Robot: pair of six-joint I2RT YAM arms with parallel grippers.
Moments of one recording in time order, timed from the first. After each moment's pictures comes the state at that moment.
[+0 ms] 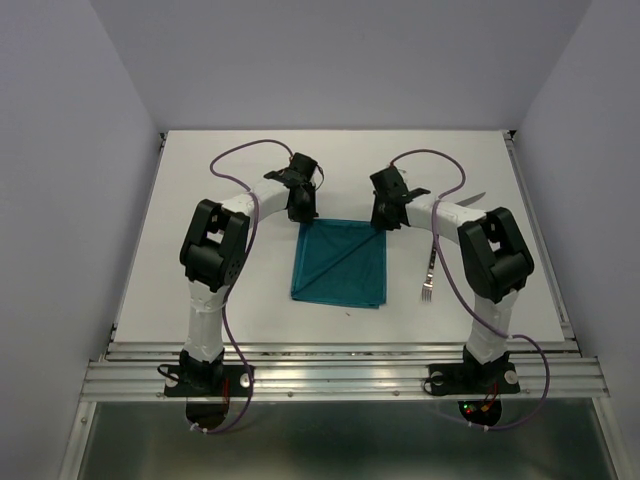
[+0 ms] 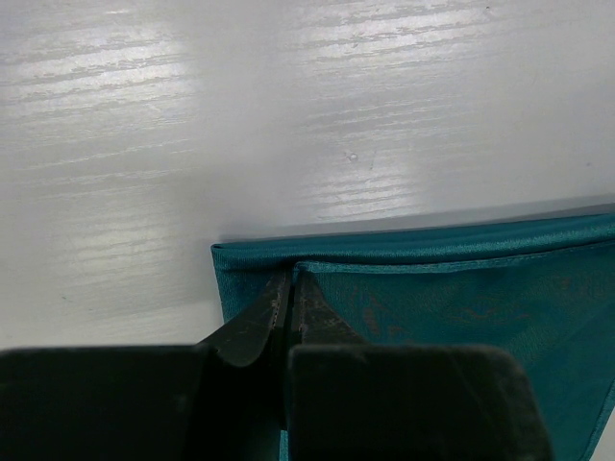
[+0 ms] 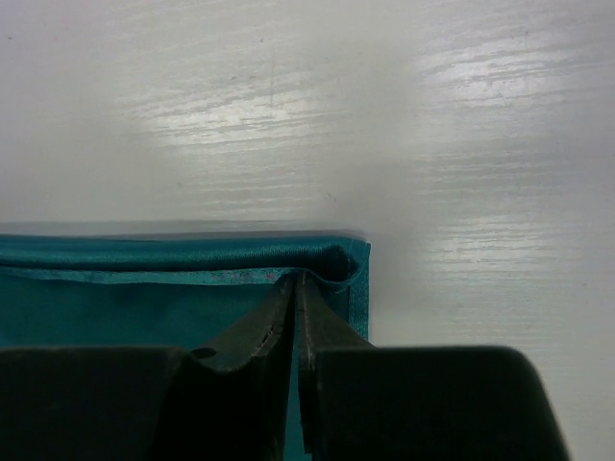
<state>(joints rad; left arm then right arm) -0.47 2.10 1.56 -0.52 0.01 -0.43 0.46 1.93 1.31 -0.35 0.21 0.57</state>
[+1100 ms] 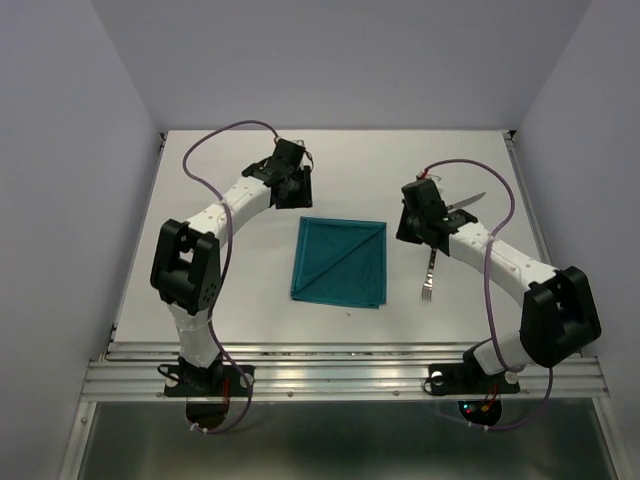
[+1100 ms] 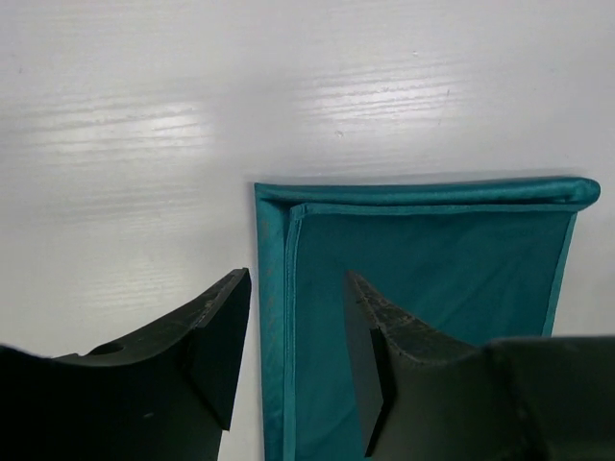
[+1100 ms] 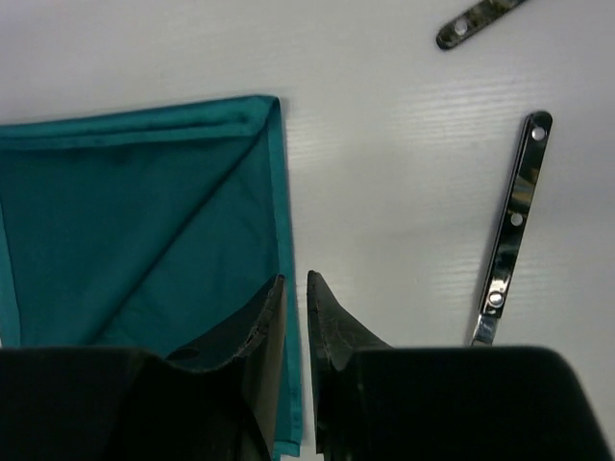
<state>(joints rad) -0.47 1.87 1.53 -0.57 -0.06 -0.43 0.46 1.46 1.04 -0.42 0.27 0.58</state>
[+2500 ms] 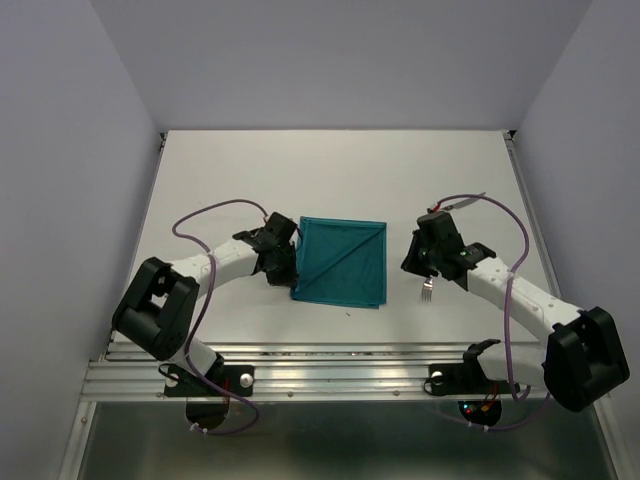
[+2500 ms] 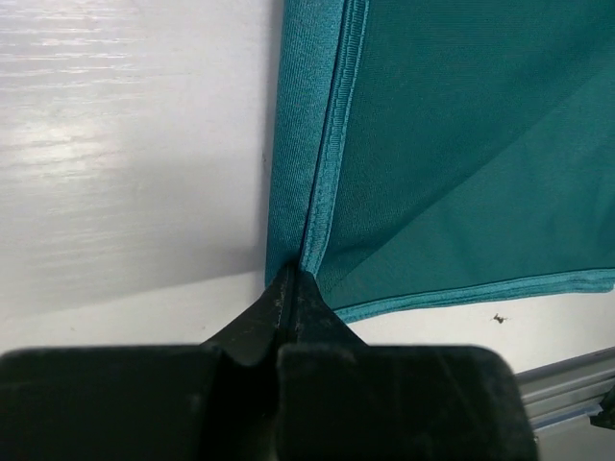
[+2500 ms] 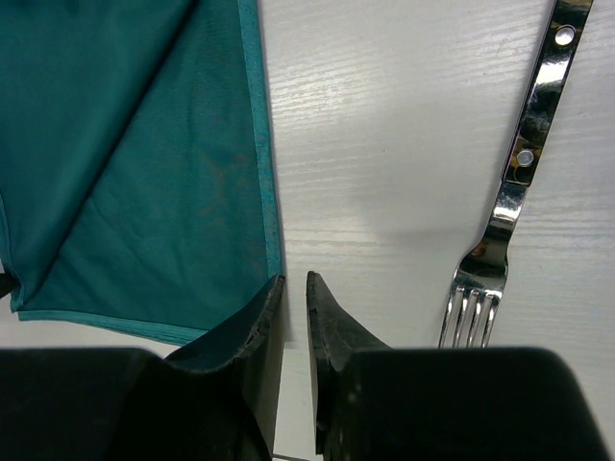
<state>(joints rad) -0.58 1.52 0.82 -0.45 0.07 -0.65 0.46 1.20 0.72 -0.43 0.10 0.68</state>
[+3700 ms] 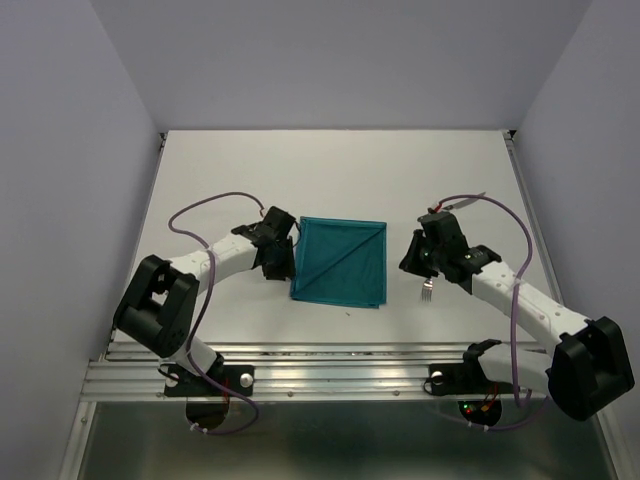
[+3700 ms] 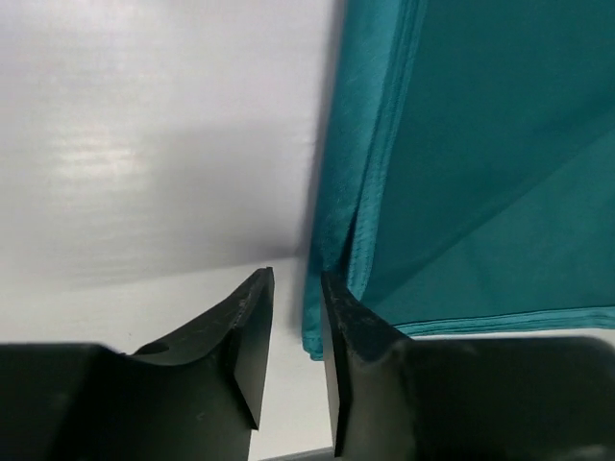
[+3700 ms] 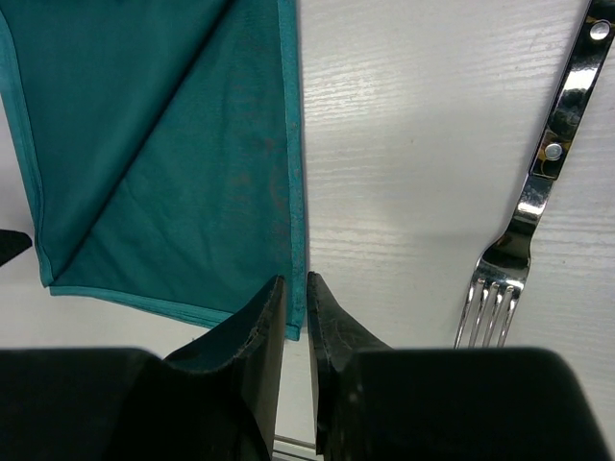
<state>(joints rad) -0.55 1.53 0.89 -0.50 -0.01 -0.60 0.46 1.14 0.72 -0.43 0.05 0.68</state>
